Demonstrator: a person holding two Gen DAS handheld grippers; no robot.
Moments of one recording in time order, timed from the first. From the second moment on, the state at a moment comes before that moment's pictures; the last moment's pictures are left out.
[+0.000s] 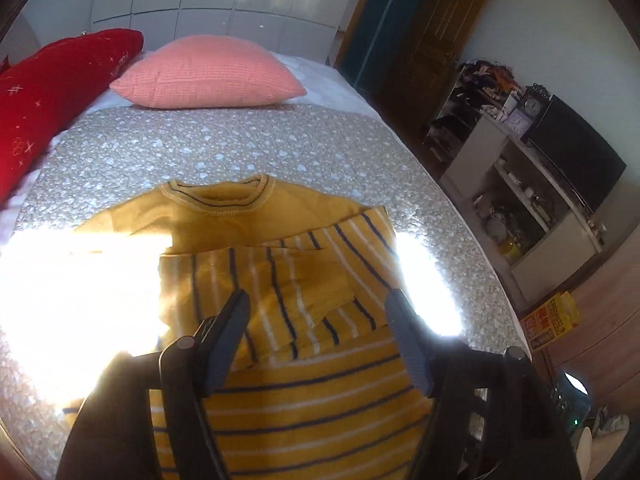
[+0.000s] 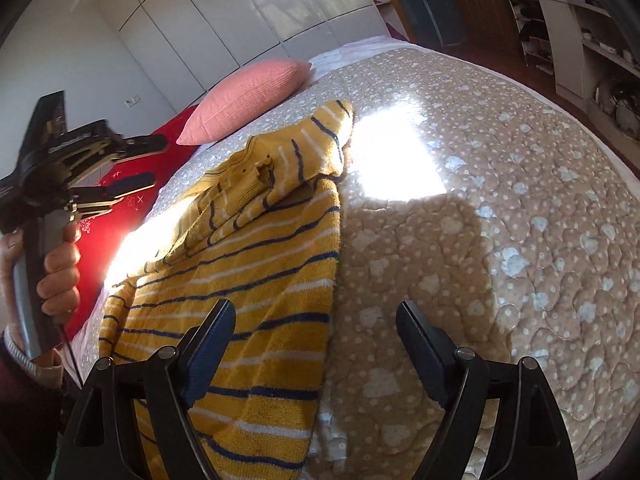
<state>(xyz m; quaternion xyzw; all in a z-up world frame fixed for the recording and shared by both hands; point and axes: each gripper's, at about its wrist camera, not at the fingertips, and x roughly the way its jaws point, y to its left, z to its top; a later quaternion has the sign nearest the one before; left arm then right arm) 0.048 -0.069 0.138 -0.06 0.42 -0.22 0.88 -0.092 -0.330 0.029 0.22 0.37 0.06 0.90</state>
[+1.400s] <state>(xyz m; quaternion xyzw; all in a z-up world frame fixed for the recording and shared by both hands) -0.096 0.099 0.069 -0.15 0.45 -0.05 0.88 0.121 -0.283 0.030 0.21 0.47 0.10 0.85</state>
